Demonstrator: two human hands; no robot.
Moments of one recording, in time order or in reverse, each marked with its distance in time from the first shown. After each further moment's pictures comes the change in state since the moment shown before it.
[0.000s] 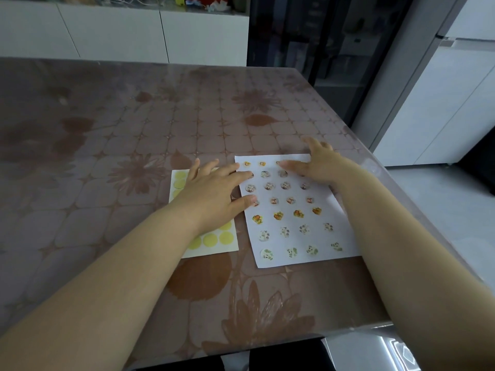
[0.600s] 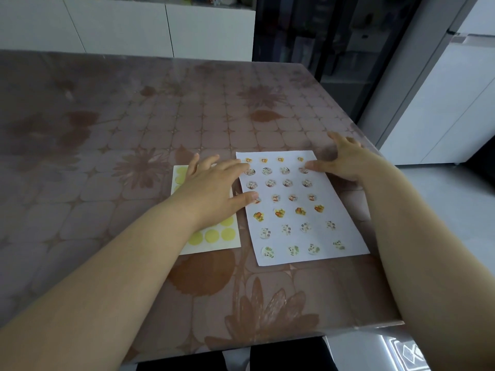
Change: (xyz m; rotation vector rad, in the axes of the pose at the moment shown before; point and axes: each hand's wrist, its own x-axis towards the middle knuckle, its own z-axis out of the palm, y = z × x) left_hand -0.001 -0.005 0.000 -0.013 0.034 -0.016; right_hand 0.004 0.027 -0.013 0.041 0.005 0.053
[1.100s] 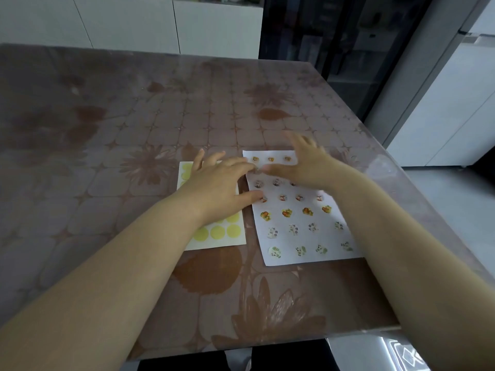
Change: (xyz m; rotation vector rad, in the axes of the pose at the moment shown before) left_hand 0.001 0.000 -0.003 -0.039 -0.004 -0.009; right_hand -0.028 -0.062 0.032 -0.024 -0.035 -0.269
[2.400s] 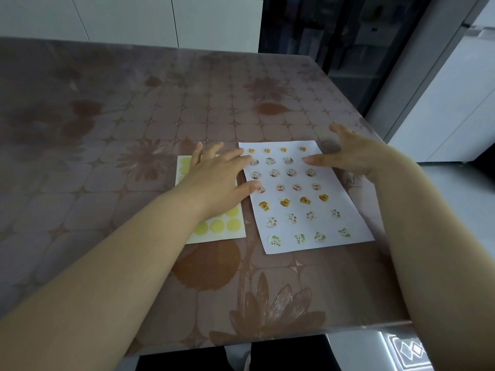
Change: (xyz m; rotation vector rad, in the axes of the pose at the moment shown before) left_hand 0.003 -0.001 0.003 0.078 0.026 -0.023; right_hand 0.001 0.053 -0.037 0.165 -0.038 0.200
